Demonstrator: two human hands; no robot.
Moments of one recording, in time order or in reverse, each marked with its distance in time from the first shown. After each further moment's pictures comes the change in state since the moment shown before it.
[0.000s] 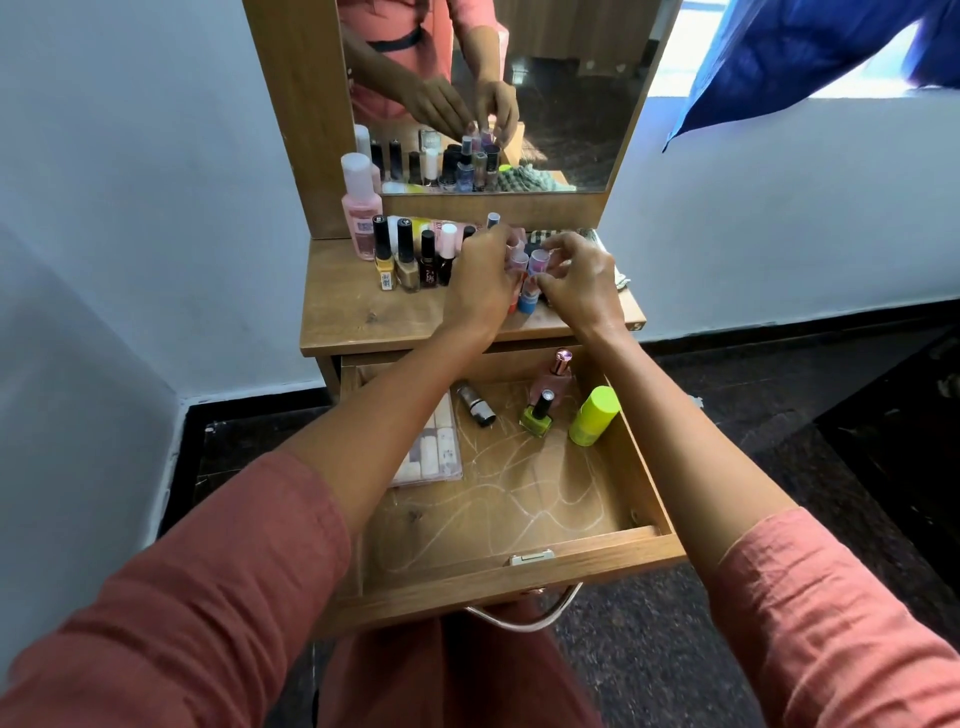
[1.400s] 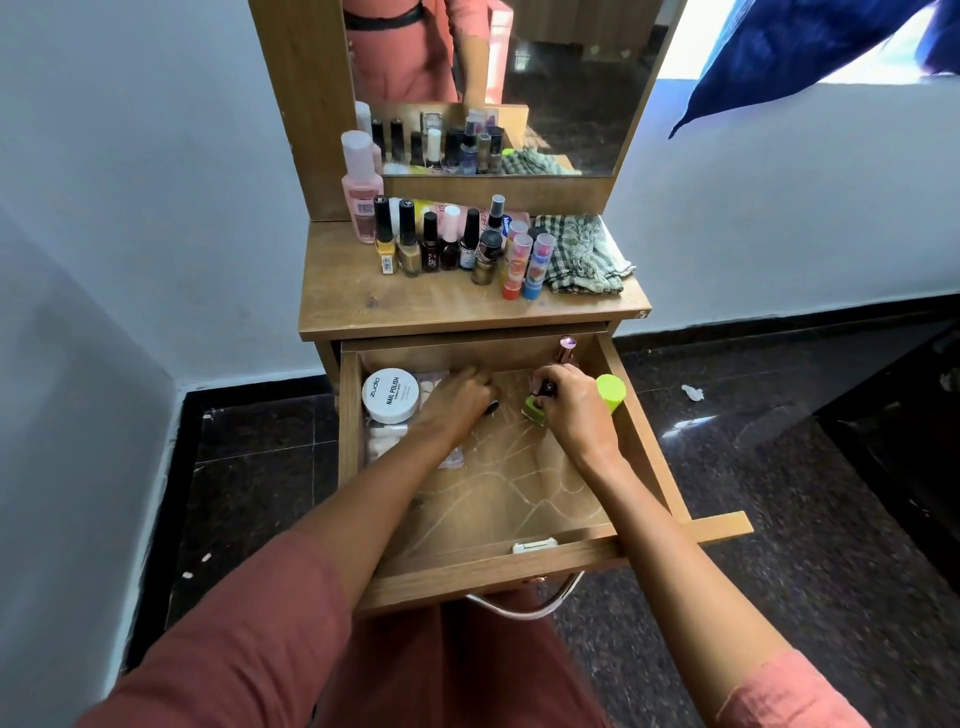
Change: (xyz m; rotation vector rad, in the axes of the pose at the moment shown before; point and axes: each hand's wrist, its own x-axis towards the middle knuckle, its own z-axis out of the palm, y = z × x) left_hand -0.090 -0.092 0.033 0.672 -0.632 0.248; right_hand -0.110 0.050 0.029 -0.193 -0.236 0.071
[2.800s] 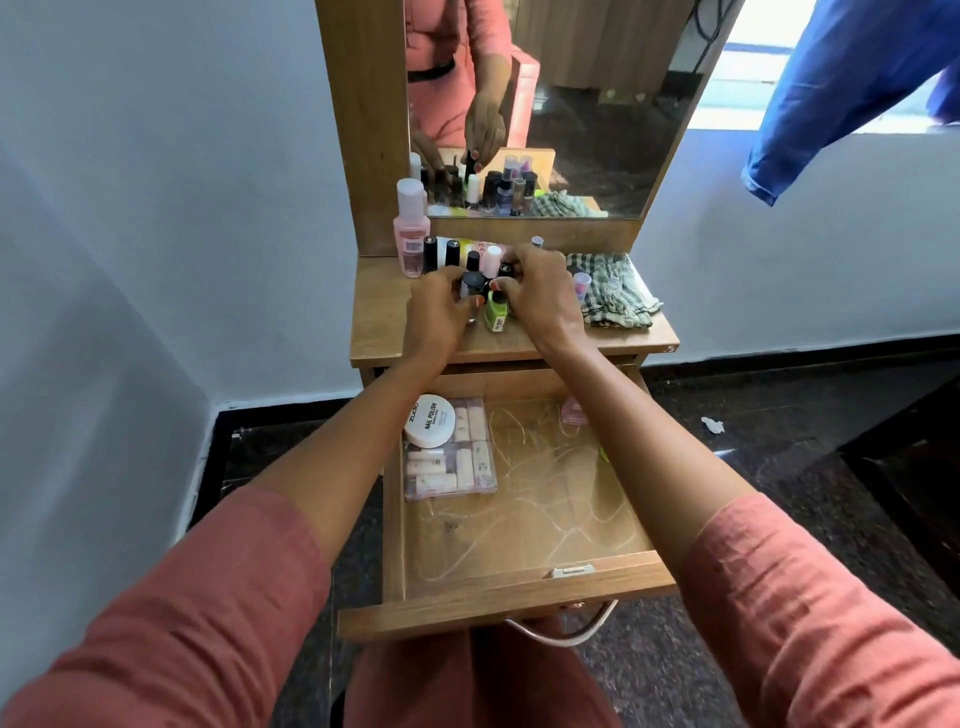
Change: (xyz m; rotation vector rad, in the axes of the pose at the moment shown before) left_hand 0.013 -0.052 -0.111 -0.734 0.613 -0.419; right_hand 0.090 -0.128 -0.040 0.140 0.110 -0.126
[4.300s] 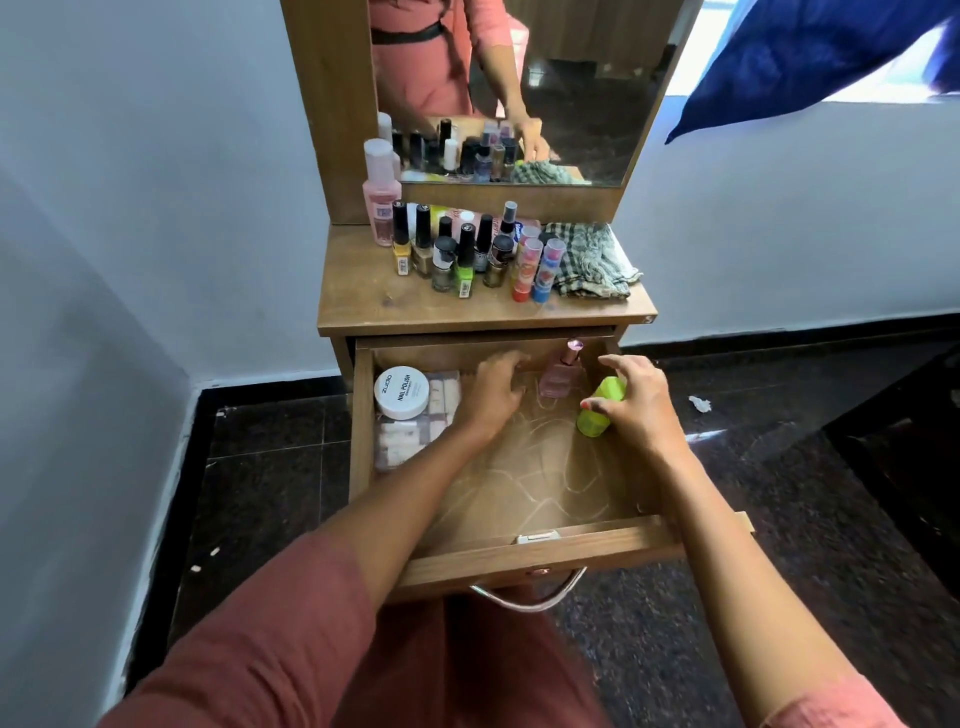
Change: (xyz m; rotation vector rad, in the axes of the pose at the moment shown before) left_hand -0.087 -0.011 0.089 0.037 -0.384 0.013; right_hand -0.106 0.147 -0.036 -0.110 -0.118 0.230
